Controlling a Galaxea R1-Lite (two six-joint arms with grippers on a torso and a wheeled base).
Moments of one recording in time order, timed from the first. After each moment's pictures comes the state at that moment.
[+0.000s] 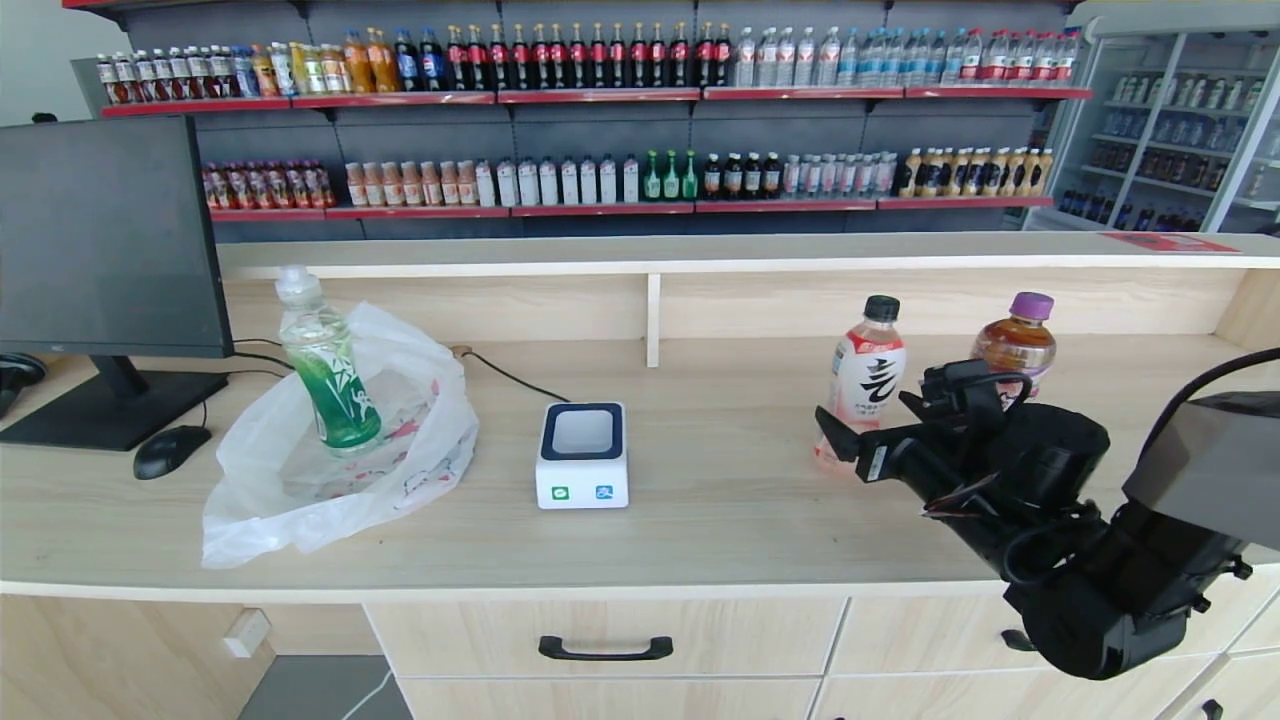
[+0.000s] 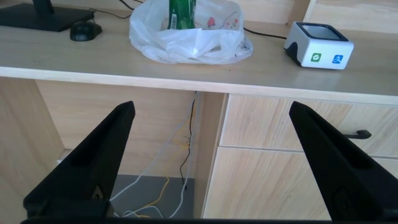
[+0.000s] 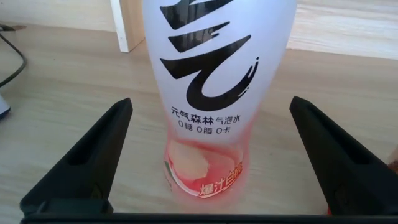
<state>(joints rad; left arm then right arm) 0.00 0.00 0.00 0.00 0.00 -0.01 0.27 2.14 -0.60 -1.57 -0.05 -0.05</state>
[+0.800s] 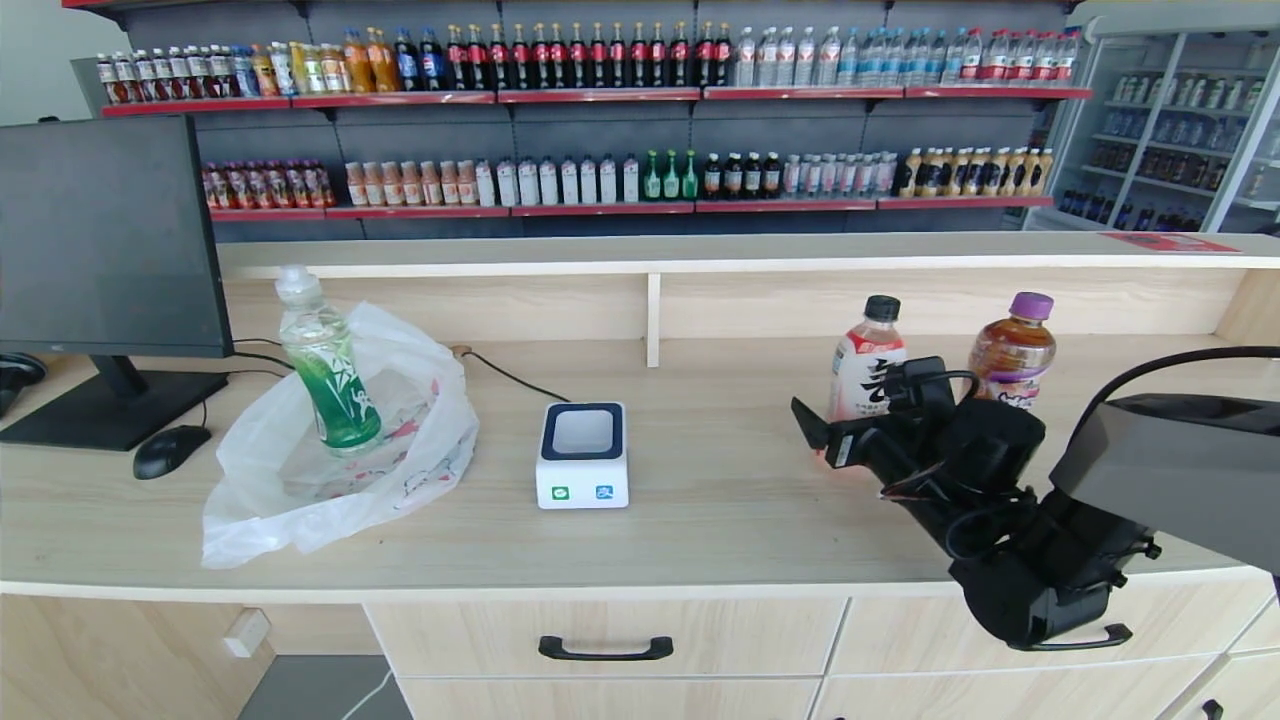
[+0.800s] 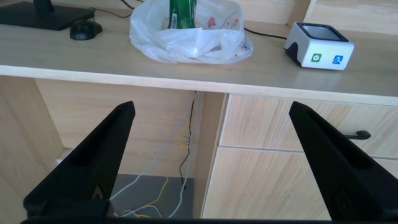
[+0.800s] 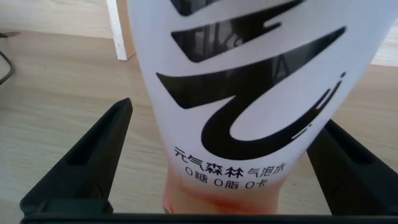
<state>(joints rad) 0.00 0.00 0.00 0.00 0.00 -0.01 0.27 2.27 -0.77 -1.57 -0.05 -0.05</state>
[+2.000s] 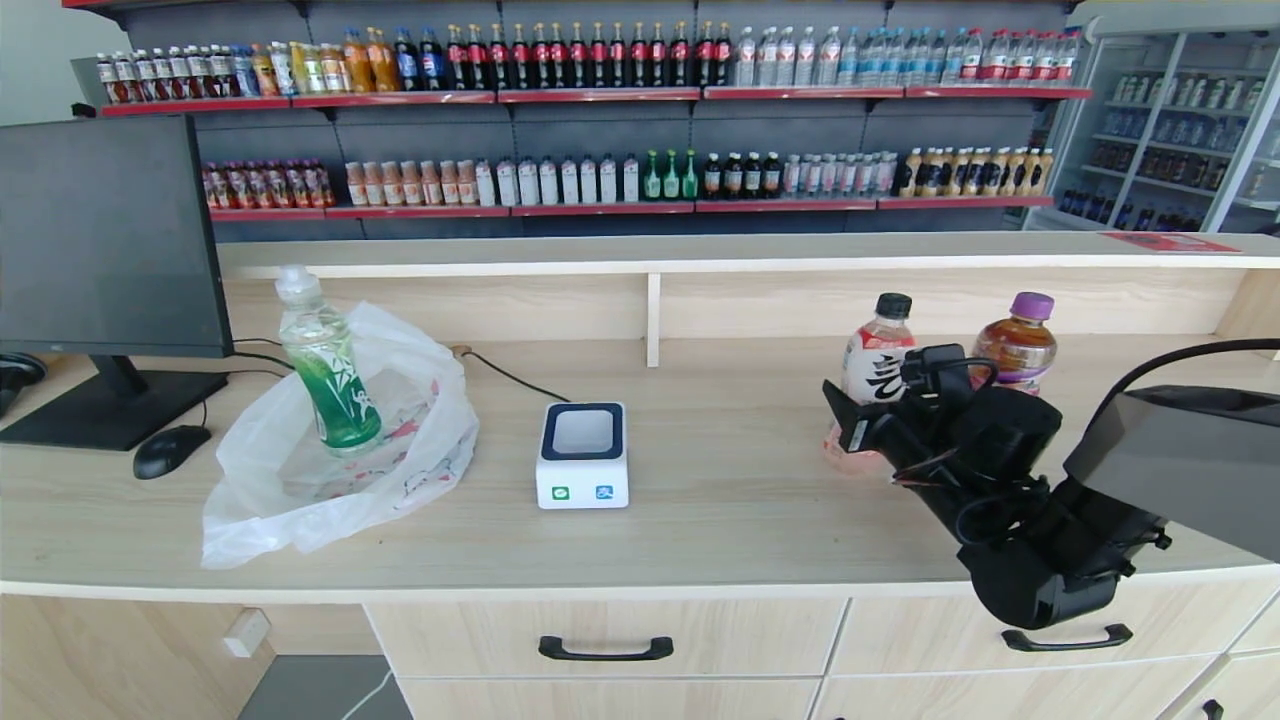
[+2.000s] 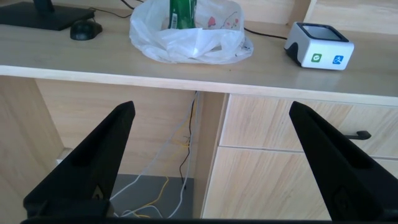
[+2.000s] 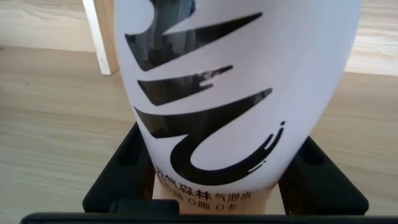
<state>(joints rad) 0.00 0.00 0.00 0.00 0.00 -0.01 0.23 2.26 -0.80 -1.57 -0.06 -0.04</state>
